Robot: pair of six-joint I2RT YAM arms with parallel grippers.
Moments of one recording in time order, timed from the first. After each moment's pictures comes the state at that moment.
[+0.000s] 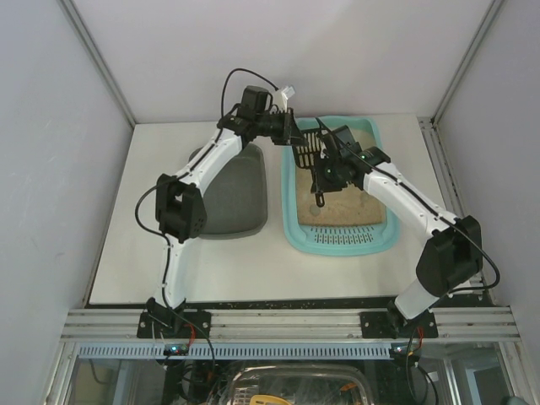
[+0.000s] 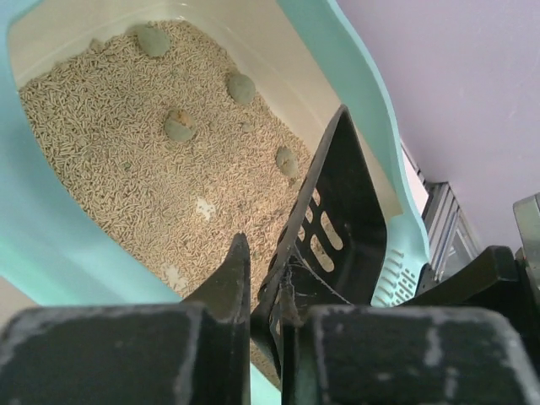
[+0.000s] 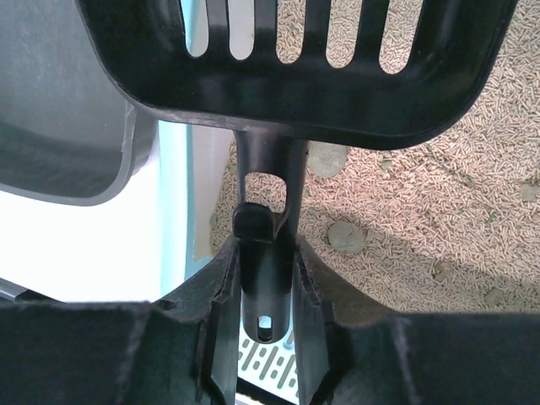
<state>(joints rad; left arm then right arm) -0.48 2.24 2.16 -0.47 0.69 -0.39 0.50 1.60 1.43 -0.80 -0.06 0.34</state>
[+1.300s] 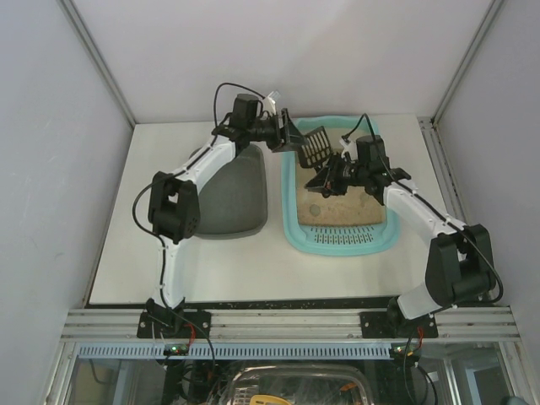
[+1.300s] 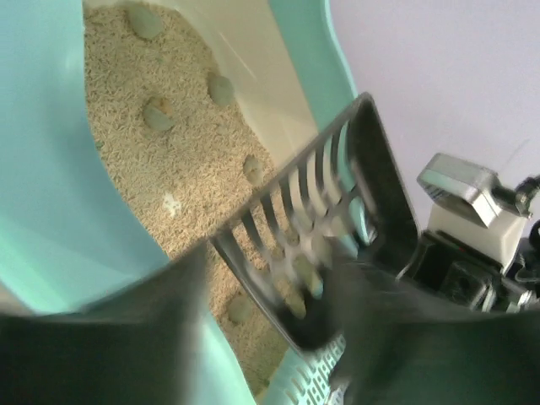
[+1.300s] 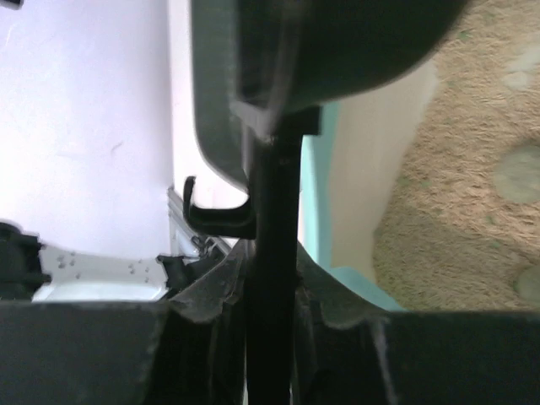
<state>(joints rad) -0.42 2.19 1.94 -0.22 0.76 -0.69 0.28 1.50 1.09 -0.26 -0.68 0.75</state>
